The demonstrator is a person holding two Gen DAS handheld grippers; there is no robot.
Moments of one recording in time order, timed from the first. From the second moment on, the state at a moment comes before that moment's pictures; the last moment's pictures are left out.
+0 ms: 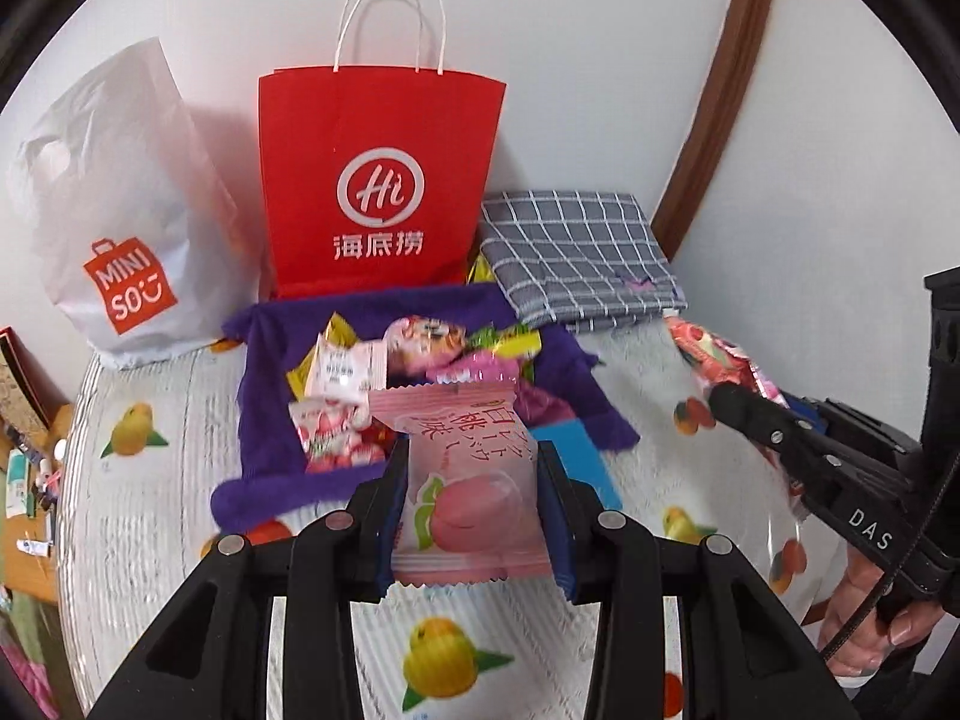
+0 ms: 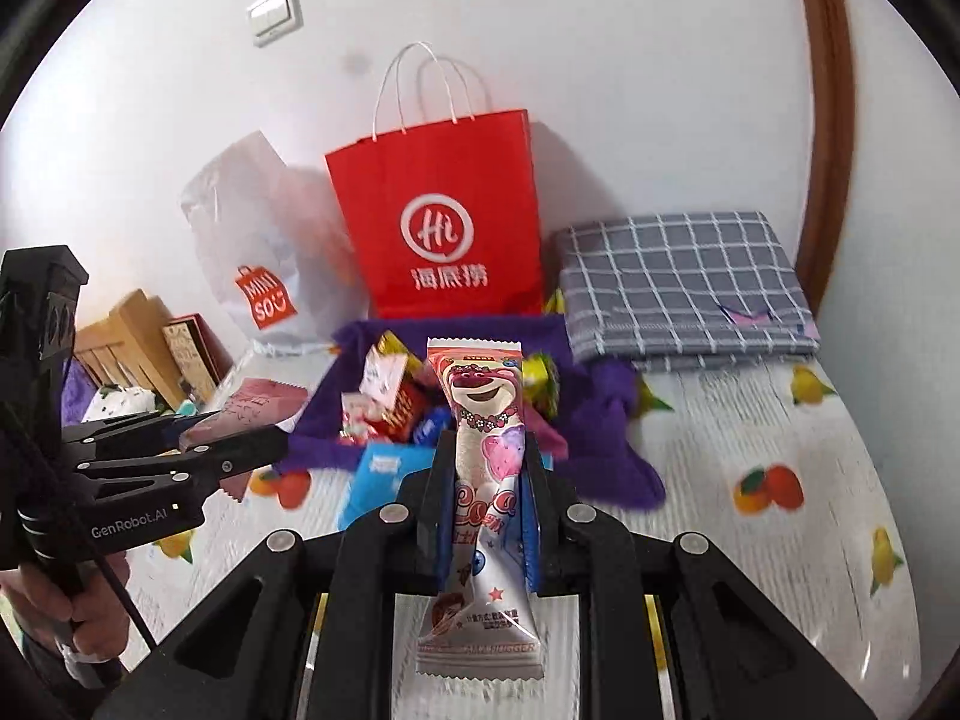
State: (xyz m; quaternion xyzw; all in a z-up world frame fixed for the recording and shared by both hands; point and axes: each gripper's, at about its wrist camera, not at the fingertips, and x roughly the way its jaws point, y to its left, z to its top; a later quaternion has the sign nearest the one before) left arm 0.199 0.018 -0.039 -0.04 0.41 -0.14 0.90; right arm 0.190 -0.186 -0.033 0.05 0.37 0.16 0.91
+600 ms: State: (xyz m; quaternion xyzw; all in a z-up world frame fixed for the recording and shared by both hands) left arm 0.287 0.030 -0.044 -0.05 0.41 -0.12 0.90; right arm 0.291 -0.159 -0.031 0.06 0.37 0.19 0.91
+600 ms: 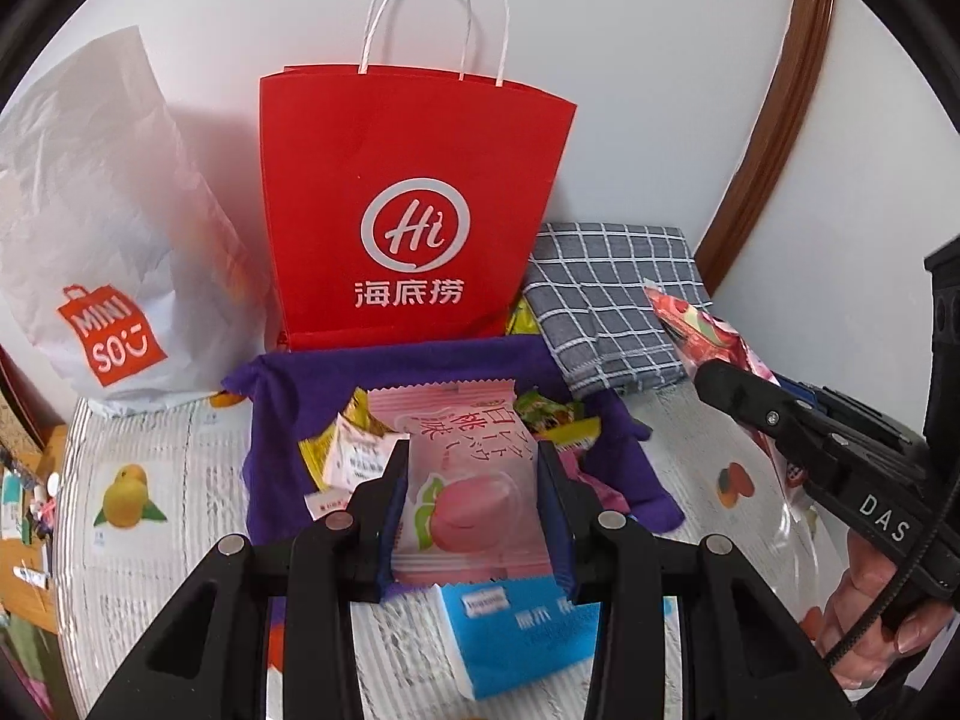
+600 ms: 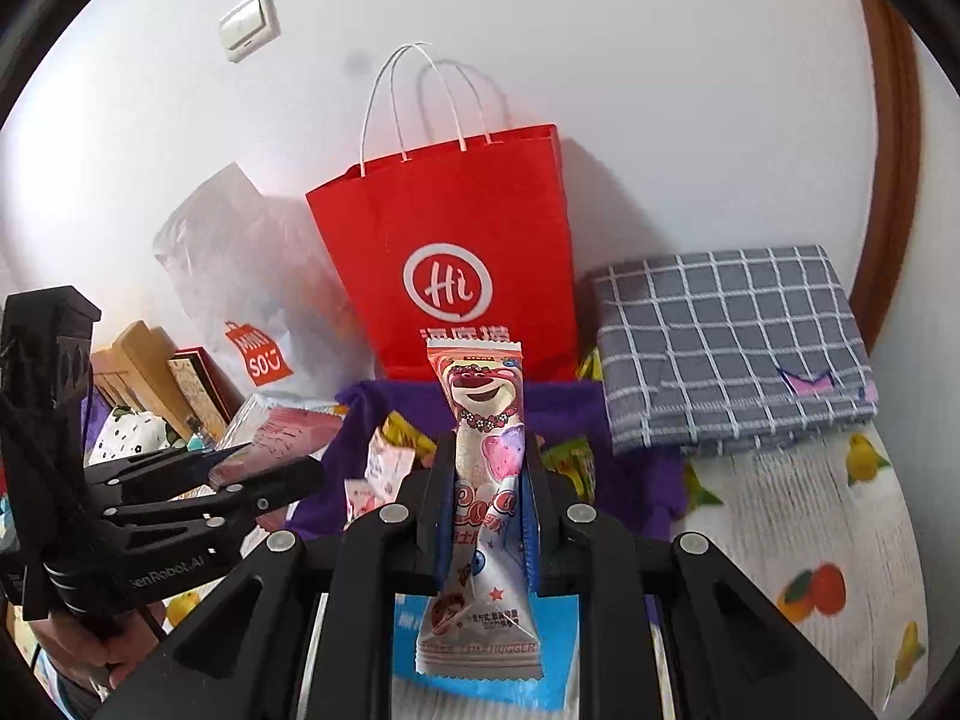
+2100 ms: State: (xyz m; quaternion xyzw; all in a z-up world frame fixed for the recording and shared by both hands) left arm 0.350 0.055 -0.101 -0.08 0.47 -0.08 0.88; right arm 0.384 -0.123 -0.145 0.02 0.51 0.19 0.84
